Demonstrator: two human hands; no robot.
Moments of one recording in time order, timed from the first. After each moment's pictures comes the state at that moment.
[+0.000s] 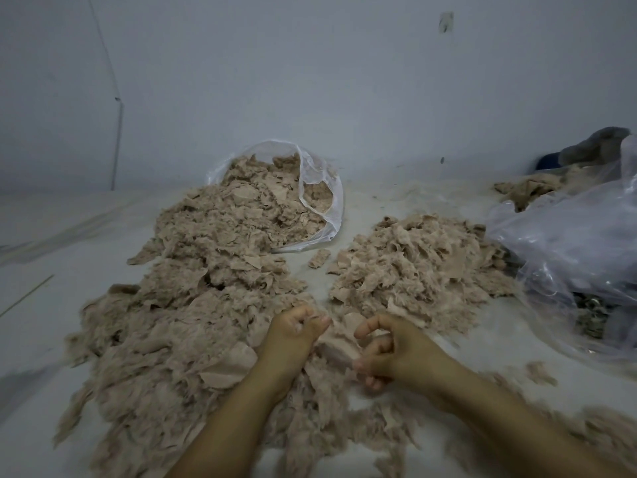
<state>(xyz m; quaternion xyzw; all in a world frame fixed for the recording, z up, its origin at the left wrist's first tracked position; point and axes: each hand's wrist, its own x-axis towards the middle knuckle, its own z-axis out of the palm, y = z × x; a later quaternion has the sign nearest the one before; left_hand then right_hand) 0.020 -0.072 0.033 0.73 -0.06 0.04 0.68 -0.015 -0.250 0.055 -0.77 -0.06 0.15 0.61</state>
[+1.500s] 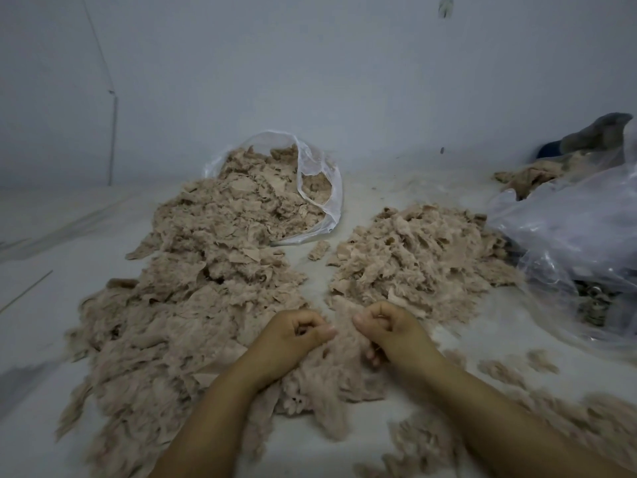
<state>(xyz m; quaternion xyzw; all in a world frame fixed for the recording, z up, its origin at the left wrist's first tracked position) 0.023 -0.051 0.032 0.80 -0.23 -0.02 0.55 0.000 -0.240 0.028 -0.73 -0.03 0.02 0.68</state>
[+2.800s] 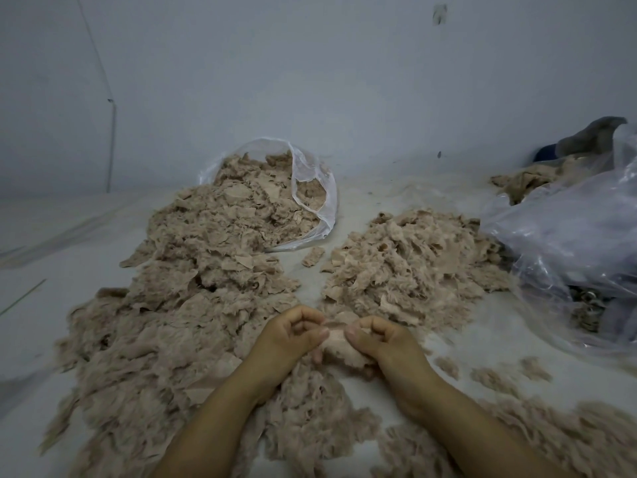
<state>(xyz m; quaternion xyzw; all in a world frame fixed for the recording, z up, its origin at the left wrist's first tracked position) 0.020 -0.065 0.031 0.69 -0.17 -0.07 0.70 -0.007 -0.240 0.024 -0.65 -0.03 0.04 0.76</state>
